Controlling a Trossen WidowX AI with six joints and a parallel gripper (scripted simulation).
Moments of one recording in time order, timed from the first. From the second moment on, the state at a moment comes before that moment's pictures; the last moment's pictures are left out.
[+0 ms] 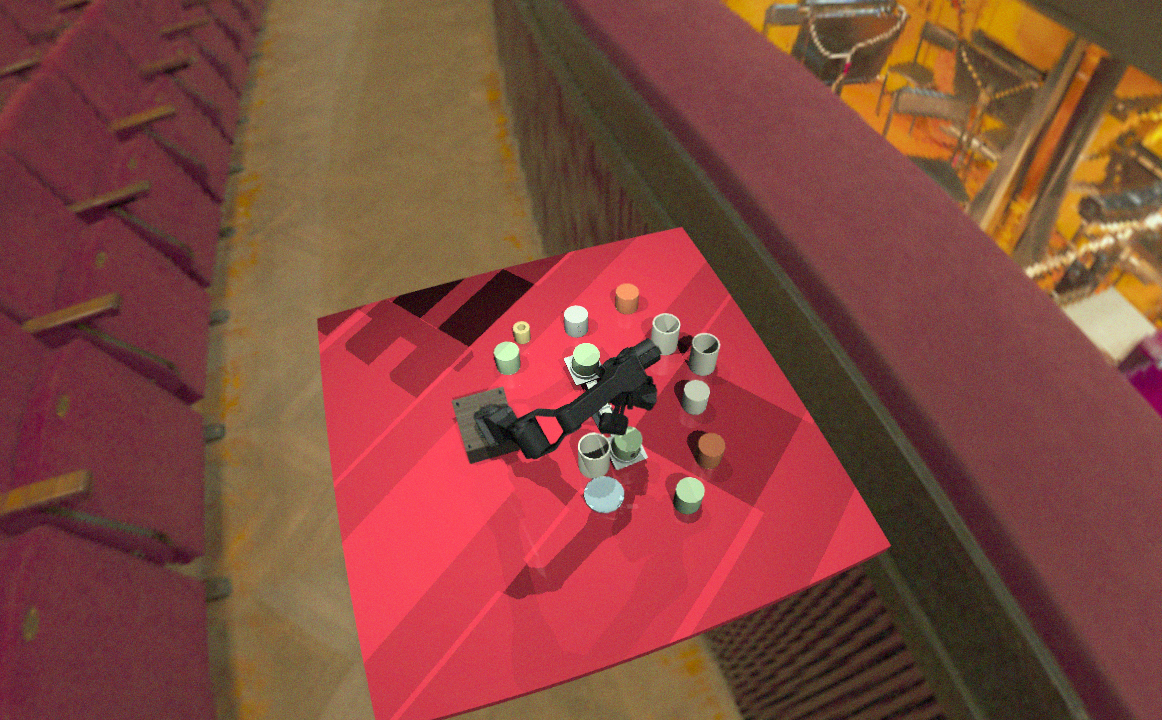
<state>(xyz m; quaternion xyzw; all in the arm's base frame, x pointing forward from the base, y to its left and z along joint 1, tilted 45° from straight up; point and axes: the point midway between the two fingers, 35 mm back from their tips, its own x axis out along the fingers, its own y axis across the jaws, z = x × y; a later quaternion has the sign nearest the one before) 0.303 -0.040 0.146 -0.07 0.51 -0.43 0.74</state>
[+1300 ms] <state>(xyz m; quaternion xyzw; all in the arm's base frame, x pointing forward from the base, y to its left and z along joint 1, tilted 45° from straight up) 0.314 -0.112 0.112 -0.02 0.51 -0.49 0.71</state>
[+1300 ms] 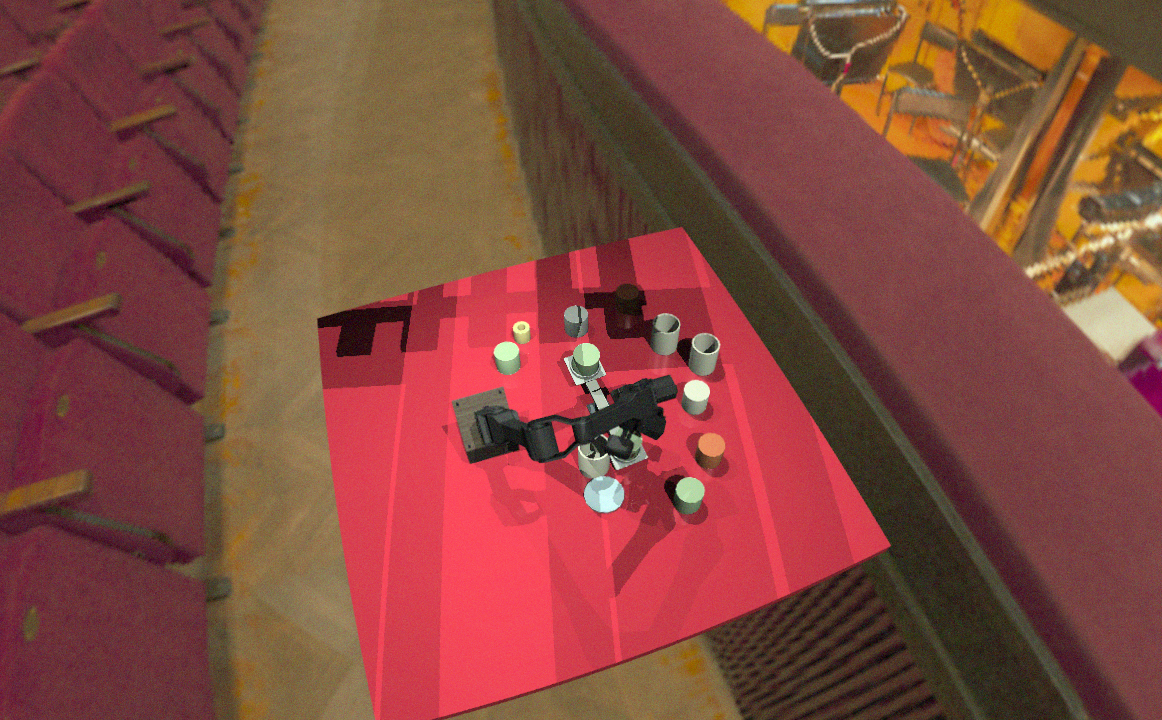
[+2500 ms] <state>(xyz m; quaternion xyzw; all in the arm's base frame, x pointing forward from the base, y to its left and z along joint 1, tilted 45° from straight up) 0.311 -0.126 0.100 -0.02 0.51 -0.49 0.71</state>
